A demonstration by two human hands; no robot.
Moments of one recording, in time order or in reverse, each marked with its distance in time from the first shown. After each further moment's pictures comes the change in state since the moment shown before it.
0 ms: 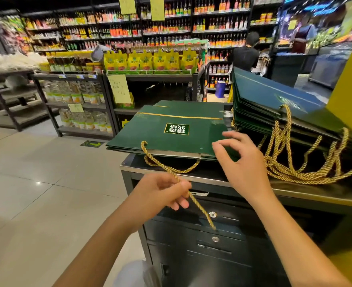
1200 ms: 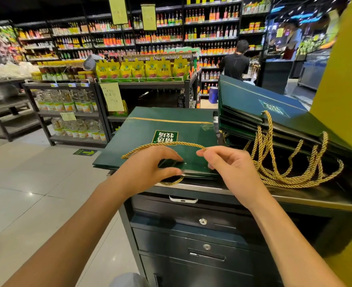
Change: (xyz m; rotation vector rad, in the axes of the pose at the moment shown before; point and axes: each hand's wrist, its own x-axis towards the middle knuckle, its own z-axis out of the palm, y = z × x) left_hand 0.062 0.040 -0.023 0.891 0.009 0.333; right_hand 0.002 -0.005 -0.018 0.467 -0.210 0.080
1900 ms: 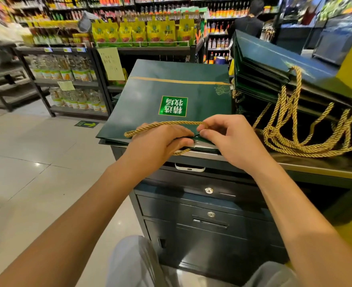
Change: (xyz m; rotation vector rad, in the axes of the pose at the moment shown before) left_hand -0.013 0.005 0.028 0.045 0.009 -0.065; right_hand 0.011 0.015 0.014 -0.464 -0.101 -0.001
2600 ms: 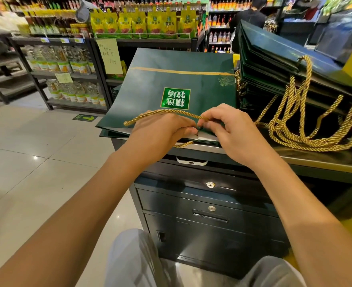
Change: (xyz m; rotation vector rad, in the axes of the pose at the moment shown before) left_hand 0.002 0.009 -0.010 0.157 -0.027 -0.025; right_hand 0.000 -0.005 0.001 -0.233 -0.062 -0.135
